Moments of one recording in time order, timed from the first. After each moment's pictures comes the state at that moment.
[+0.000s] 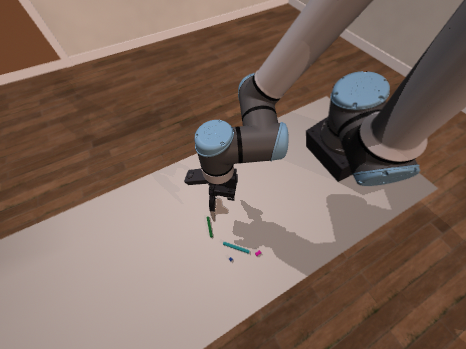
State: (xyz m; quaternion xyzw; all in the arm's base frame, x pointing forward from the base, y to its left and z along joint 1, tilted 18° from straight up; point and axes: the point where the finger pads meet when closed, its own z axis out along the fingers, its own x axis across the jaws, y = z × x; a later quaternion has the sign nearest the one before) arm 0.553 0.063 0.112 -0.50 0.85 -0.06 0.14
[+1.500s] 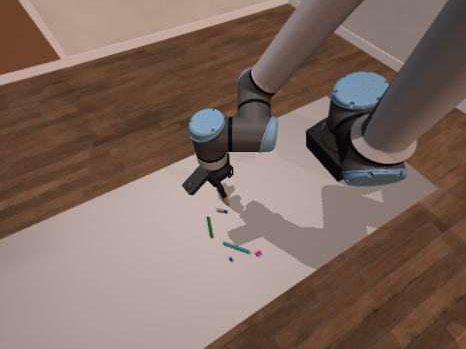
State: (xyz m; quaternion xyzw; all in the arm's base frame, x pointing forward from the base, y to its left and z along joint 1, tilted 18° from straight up) arm 0.558 0.021 0.100 -0.82 0.55 -0.12 0.10
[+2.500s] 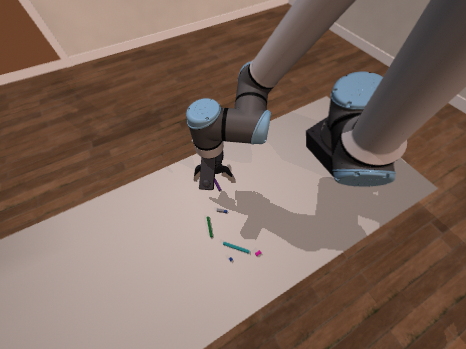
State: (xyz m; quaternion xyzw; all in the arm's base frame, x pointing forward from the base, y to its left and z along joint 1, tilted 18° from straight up) arm 0.548 -0.019 0.088 -0.97 0.20 -0.15 0.04
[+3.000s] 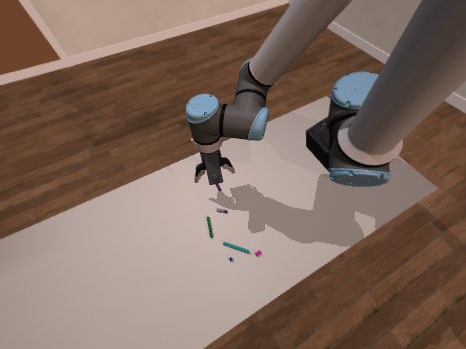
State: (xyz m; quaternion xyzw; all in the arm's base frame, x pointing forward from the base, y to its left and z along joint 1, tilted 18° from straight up) arm 0.542 -0.038 0.083 -0.99 0.03 -0.15 0.02
